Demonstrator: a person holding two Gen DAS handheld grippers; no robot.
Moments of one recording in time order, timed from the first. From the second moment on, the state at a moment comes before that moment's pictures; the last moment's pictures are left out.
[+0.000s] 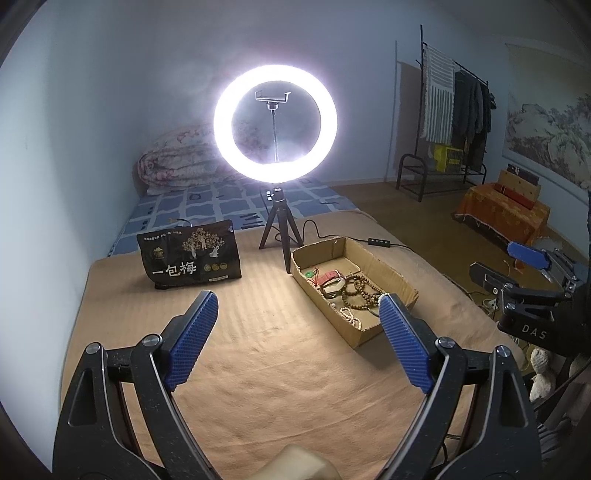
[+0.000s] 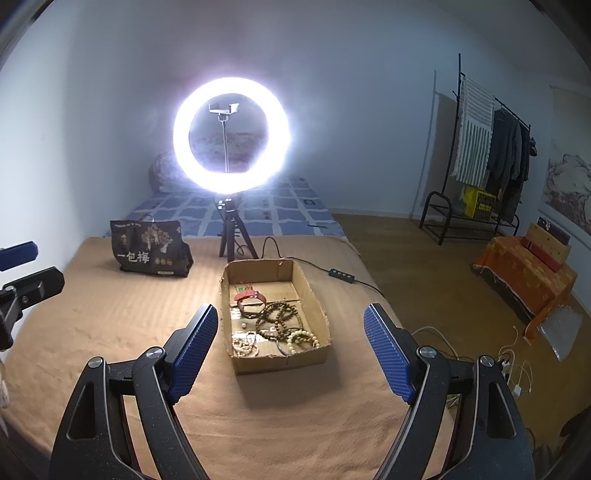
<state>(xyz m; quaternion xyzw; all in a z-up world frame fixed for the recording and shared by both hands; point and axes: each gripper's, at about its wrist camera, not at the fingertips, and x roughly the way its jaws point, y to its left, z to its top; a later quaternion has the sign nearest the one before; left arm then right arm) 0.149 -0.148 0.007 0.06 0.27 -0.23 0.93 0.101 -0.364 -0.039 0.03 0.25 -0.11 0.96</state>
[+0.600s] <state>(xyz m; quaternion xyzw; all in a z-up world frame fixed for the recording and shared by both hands) 0.148 -0.149 0.008 0.06 0.27 -0.23 0.93 0.101 -0.365 -0.041 0.02 0.25 -0.11 0.96</state>
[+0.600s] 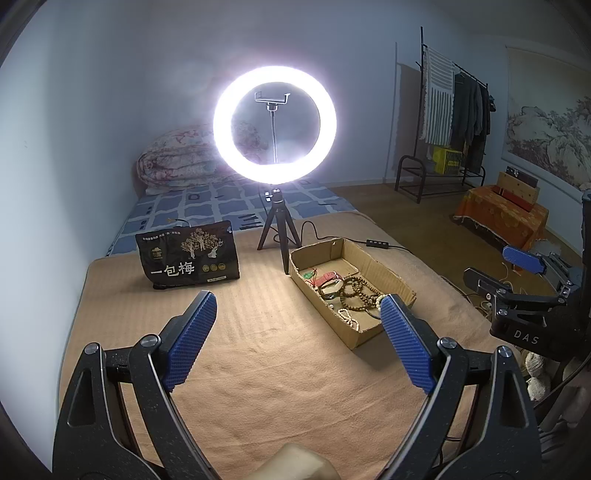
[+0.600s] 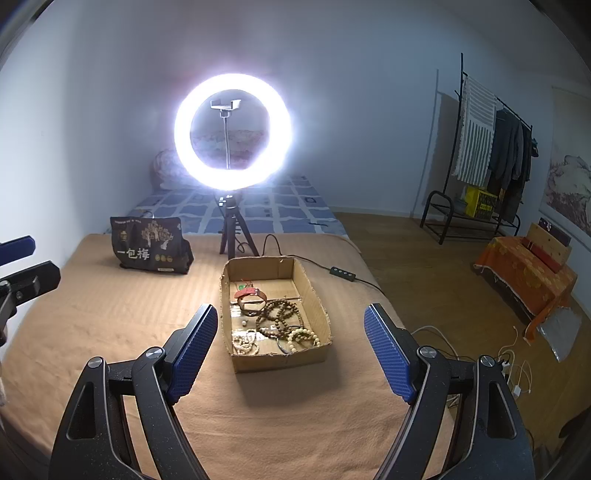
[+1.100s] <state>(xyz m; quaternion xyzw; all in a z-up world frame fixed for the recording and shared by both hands) 0.148 -0.149 0.007 0.05 0.27 -0.23 0.93 0.103 -0.365 -0.042 0.02 0.26 -0.11 0.96</state>
